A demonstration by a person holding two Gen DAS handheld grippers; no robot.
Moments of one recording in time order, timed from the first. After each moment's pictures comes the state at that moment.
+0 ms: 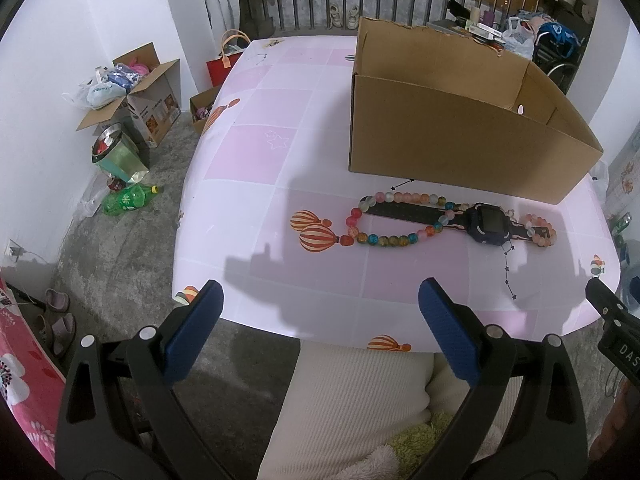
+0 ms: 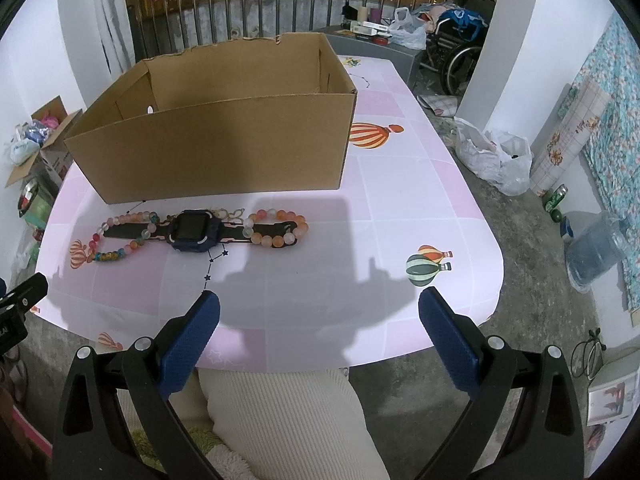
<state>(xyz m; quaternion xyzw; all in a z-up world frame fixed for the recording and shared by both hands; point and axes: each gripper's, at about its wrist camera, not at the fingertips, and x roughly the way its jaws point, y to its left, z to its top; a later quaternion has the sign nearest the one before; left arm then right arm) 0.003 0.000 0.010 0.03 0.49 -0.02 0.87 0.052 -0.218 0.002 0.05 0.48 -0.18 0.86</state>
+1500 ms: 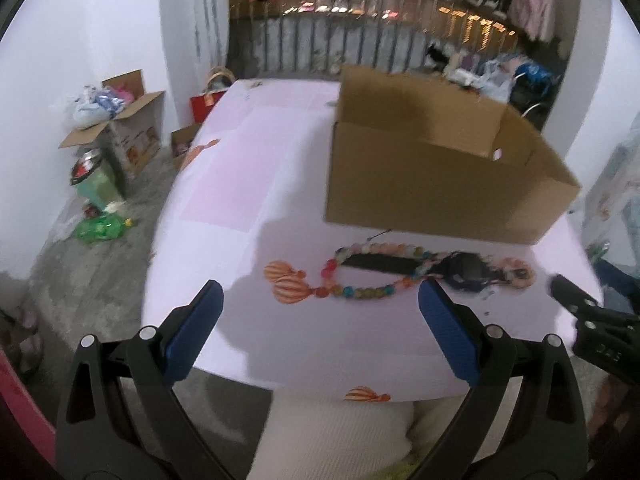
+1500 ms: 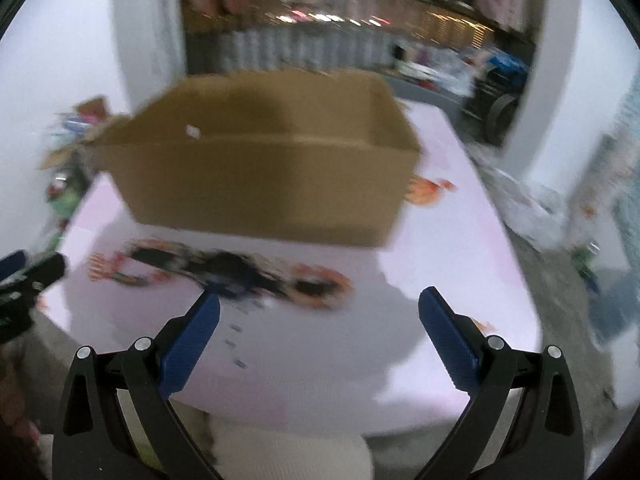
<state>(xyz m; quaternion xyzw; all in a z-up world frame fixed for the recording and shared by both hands) 0.006 0.010 0.008 -0.02 0.40 -0.07 0.91 0.077 -0.206 -0.001 0.01 0.41 -0.07 0.91</state>
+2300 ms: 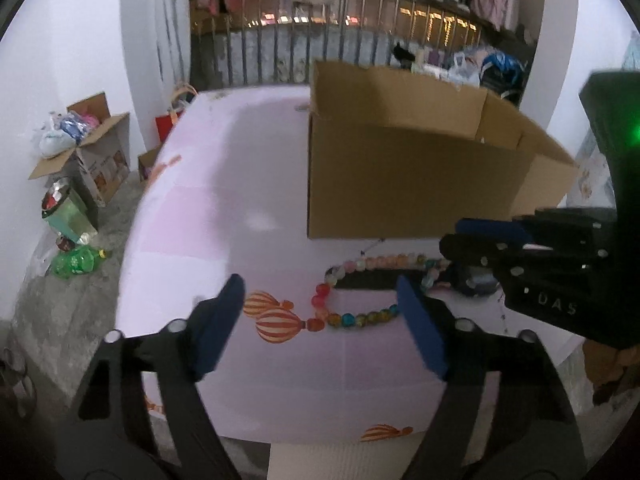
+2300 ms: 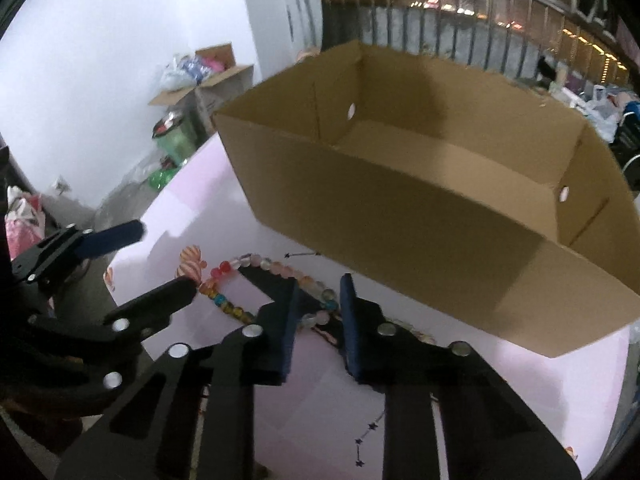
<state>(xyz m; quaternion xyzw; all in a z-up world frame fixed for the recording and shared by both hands) 0.043 0.001 -0.028 0.01 0.39 -0.13 0.91 0.159 -0.138 -0.024 -0.03 0.46 0.15 0.87</state>
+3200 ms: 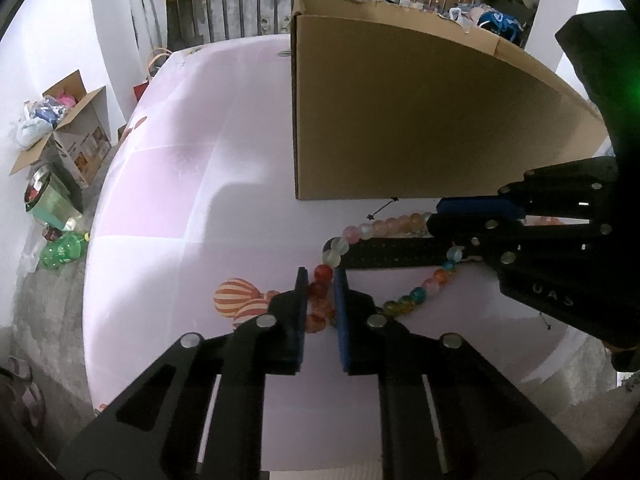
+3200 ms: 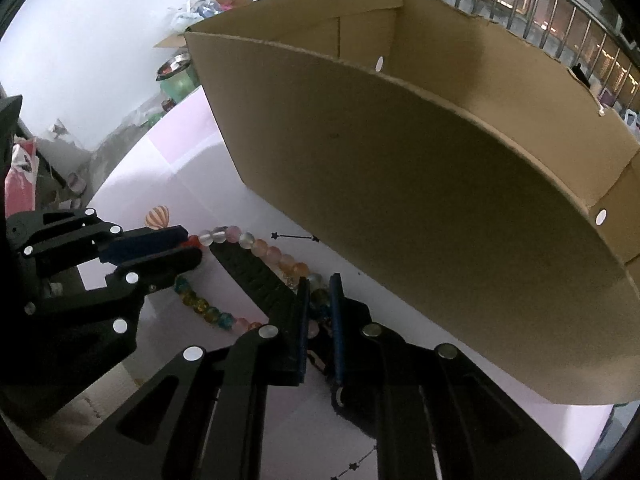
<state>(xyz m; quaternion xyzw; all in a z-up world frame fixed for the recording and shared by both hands) 0.077 -0.003 -0.069 0.04 0.46 -0.14 0.88 0.184 -0.121 -0.061 -0.10 0.52 0.17 0.83</state>
